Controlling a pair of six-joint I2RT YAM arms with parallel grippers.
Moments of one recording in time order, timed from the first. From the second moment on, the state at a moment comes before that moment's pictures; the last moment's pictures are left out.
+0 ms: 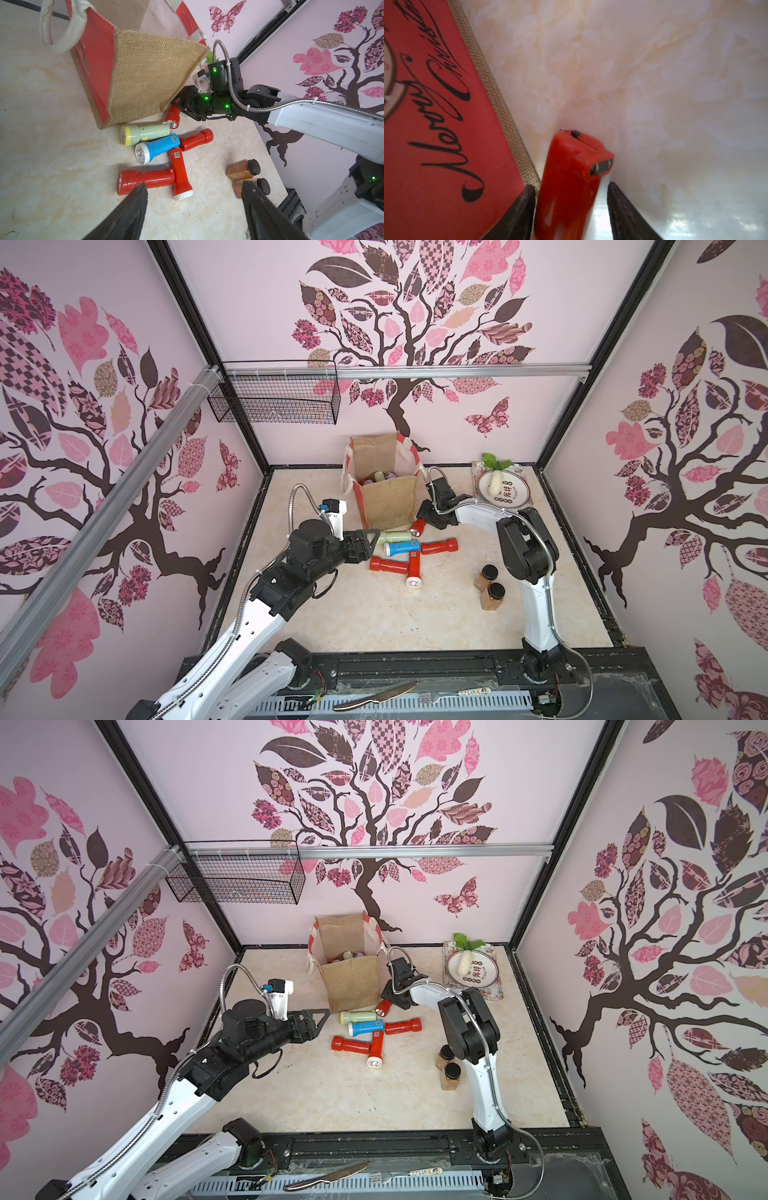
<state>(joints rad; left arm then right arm) -0.55 0.85 0.86 -0.41 0.12 -0.57 0.45 2.16 1.52 -0.33 -0.02 0.84</state>
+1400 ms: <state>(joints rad) -0.55 0.86 0.84 -0.40 0.12 -0.57 0.39 2.10 1.45 -0.41 0.09 0.40</state>
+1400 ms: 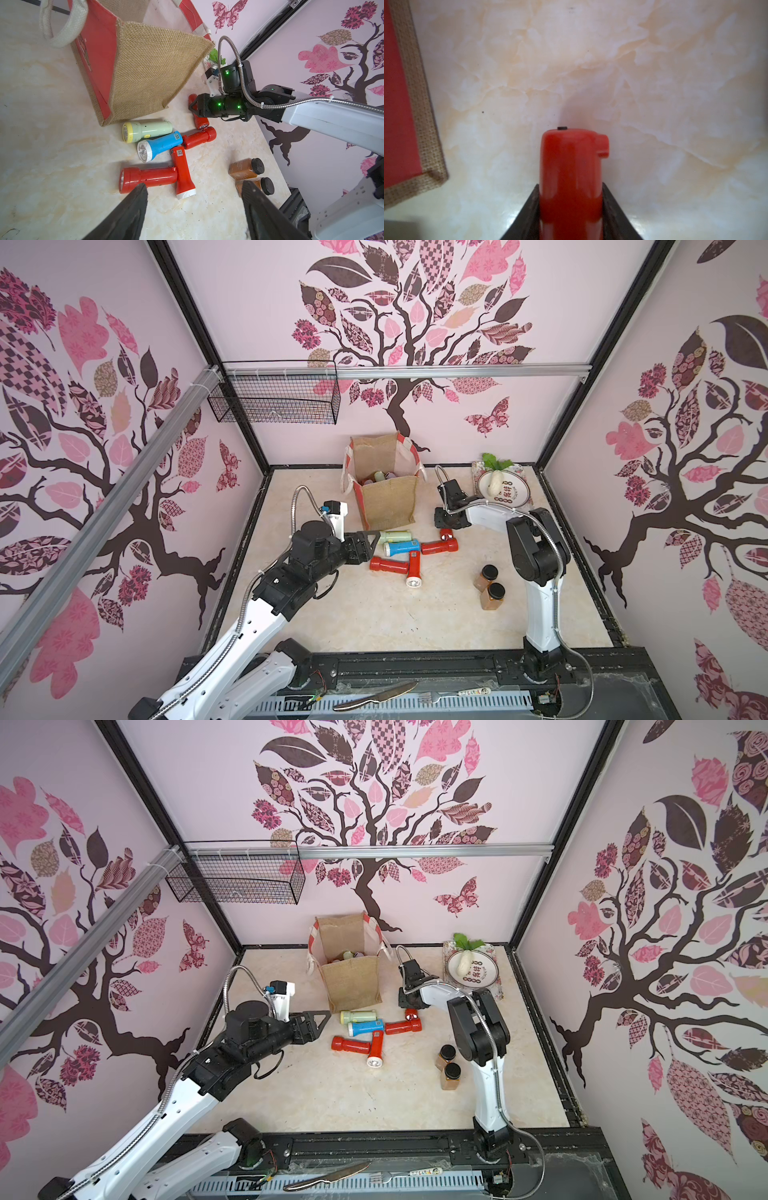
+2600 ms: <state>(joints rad) -0.55 1.11 1.14 -0.34 0.40 -0.65 0.43 1.08 0.98 -0.18 -0.54 0.19</state>
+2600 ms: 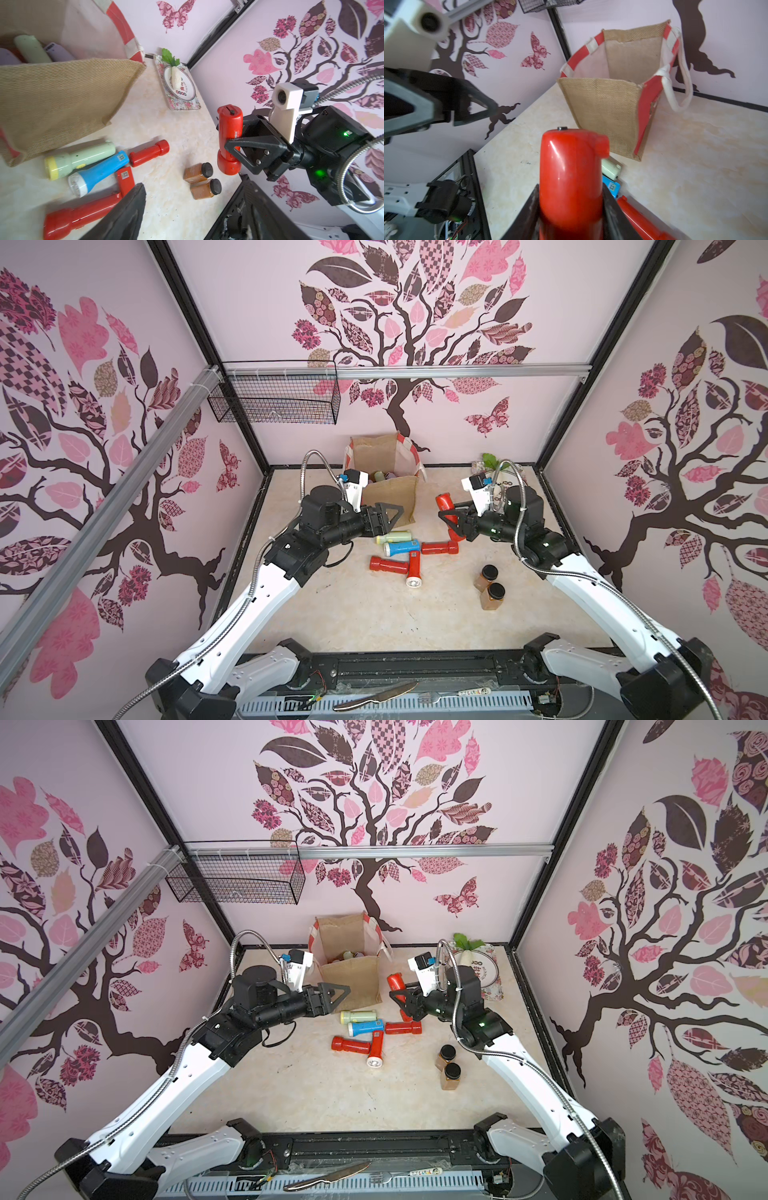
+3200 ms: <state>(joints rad) -0.58 1.18 1.15 -0.20 0.50 -0.73 0.53 1.16 1.00 -0.10 -0.63 0.21</state>
